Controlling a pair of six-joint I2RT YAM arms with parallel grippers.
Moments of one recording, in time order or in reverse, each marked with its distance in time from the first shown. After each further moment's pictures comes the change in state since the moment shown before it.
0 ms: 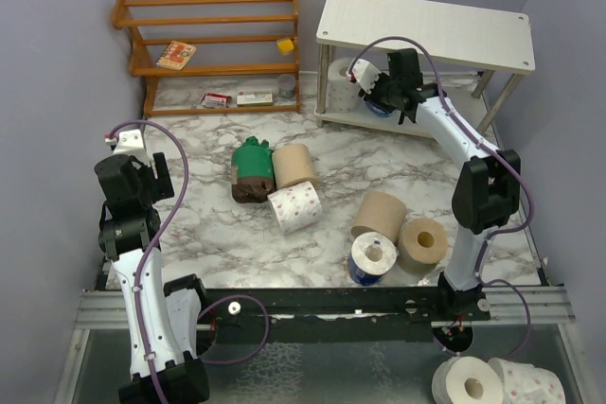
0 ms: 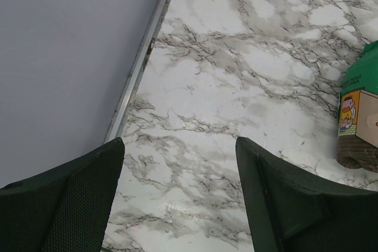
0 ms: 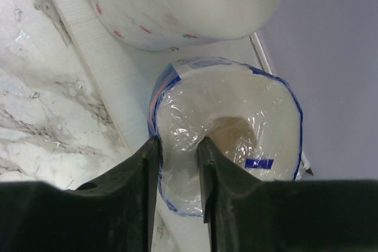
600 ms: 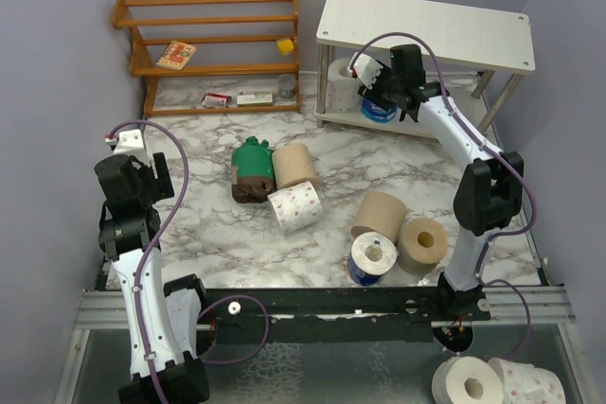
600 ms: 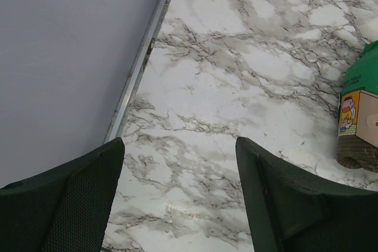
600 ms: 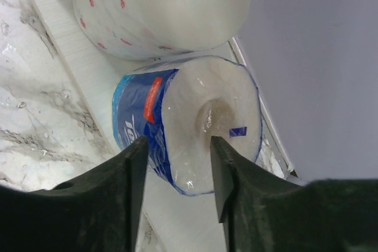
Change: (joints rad) left arm 0.000 0.000 0.000 0.000 0.000 0.000; right arm -0.002 -0.009 0.013 0.039 0.003 -0.021
